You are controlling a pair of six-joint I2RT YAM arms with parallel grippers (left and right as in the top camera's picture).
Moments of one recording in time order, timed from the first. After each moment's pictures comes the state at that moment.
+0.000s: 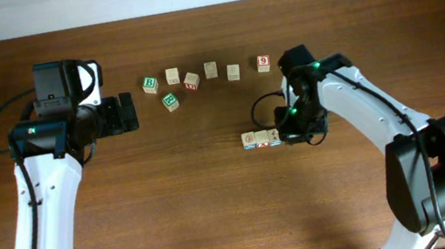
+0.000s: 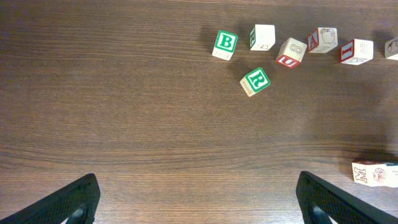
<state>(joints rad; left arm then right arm) -0.01 1.46 1.39 -0.91 0.03 -0.05 0.30 1.87 1.34 -1.04 -0.25 0.31</state>
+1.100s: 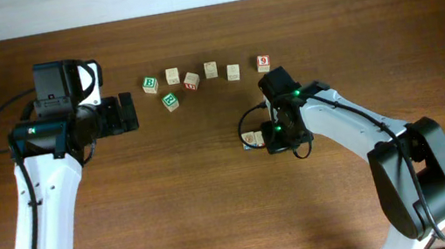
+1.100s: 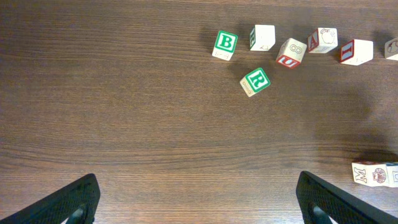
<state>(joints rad) -0.01 1.46 1.39 -0.91 0.02 -0.05 0.39 1.87 1.19 -0.76 -0.13 0.28</state>
